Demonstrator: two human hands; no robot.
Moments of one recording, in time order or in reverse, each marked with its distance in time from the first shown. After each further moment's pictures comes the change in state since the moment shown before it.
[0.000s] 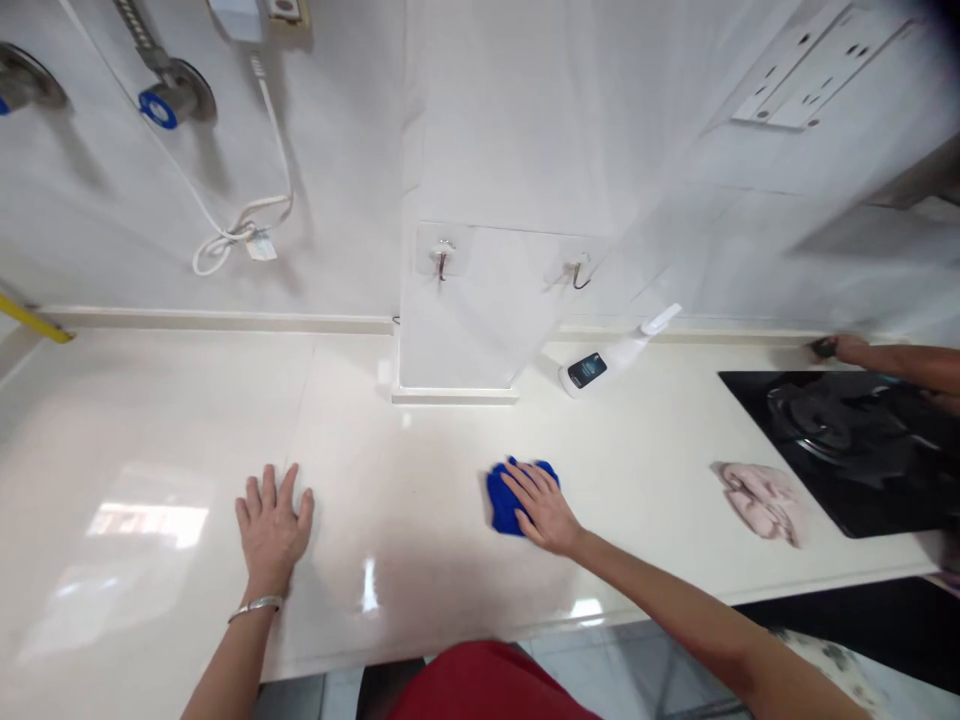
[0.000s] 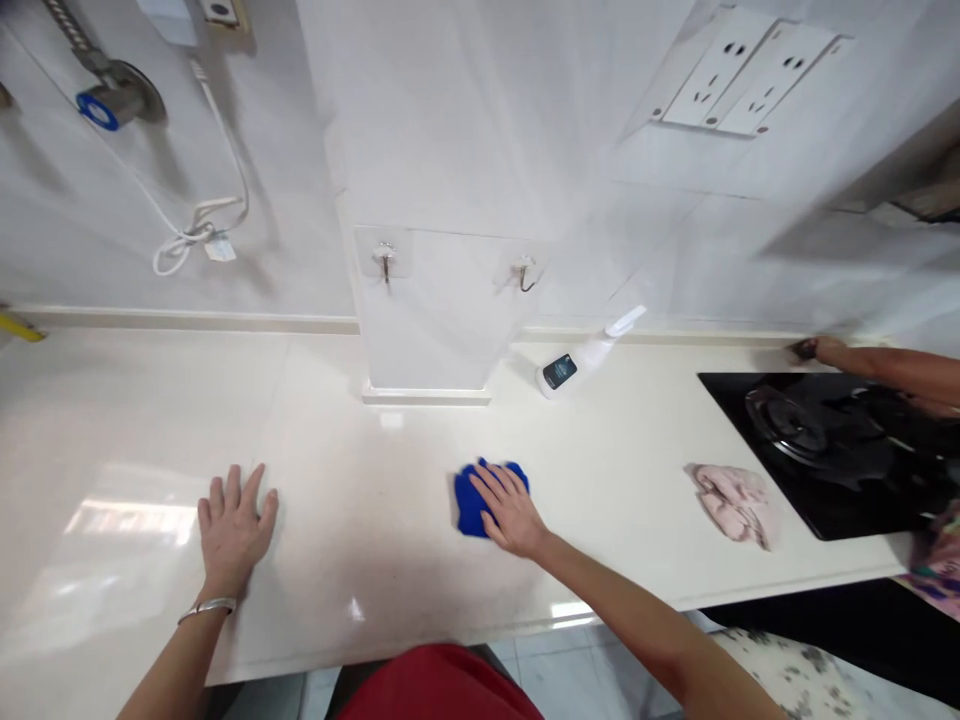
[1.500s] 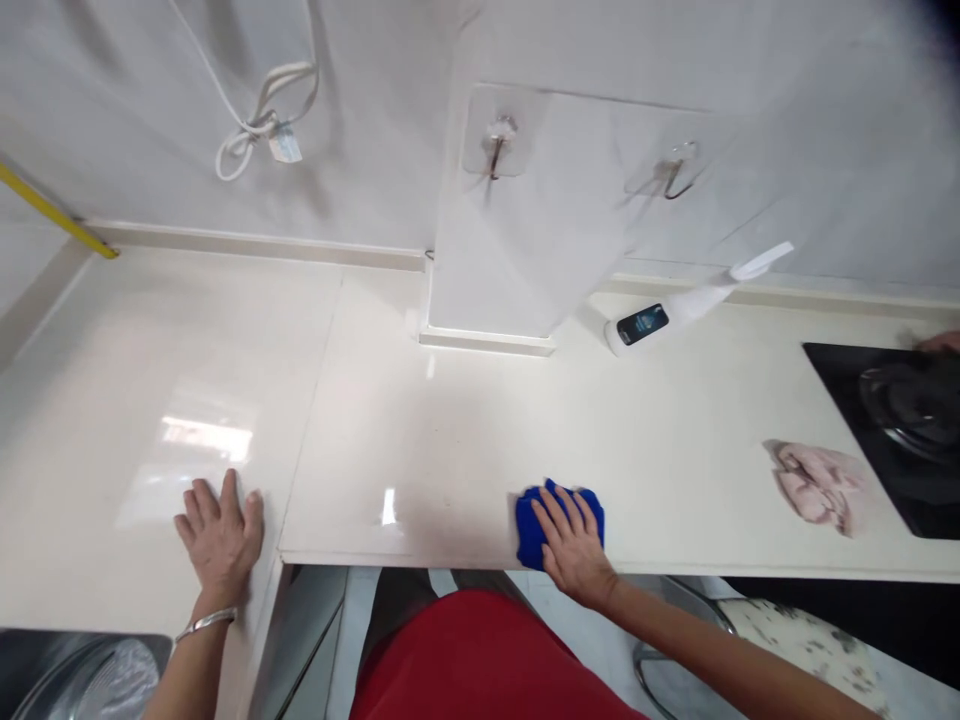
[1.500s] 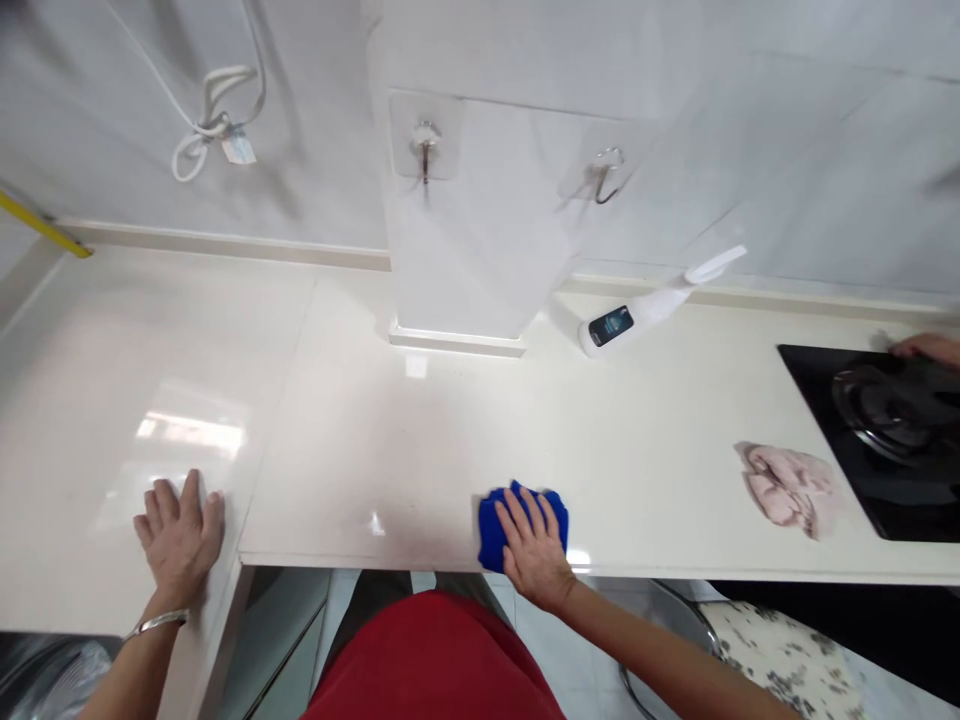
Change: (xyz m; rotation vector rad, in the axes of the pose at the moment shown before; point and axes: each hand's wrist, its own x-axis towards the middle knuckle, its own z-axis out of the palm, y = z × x) left_hand -0.106 -0.080 -0.055 0.036 -0.025 -0.294; right_hand -0.106 -0.093 -0.002 -0.056 -0.173 0.146
